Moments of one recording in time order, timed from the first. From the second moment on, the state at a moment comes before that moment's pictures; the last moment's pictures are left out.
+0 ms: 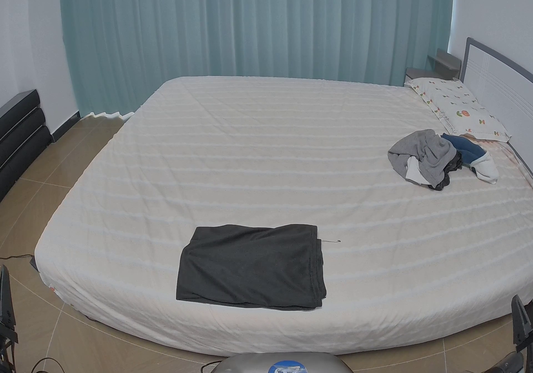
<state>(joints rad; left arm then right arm) 0.04 0.10 -0.13 -0.22 0.21 0.01 0.00 0.03 -0.10 -0.08 0.04 -0.06</state>
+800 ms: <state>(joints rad) 0.00 0.01 -0.02 -0.05 0.03 0.00 0.00 0.01 -0.02 0.03 0.01 -0.01</state>
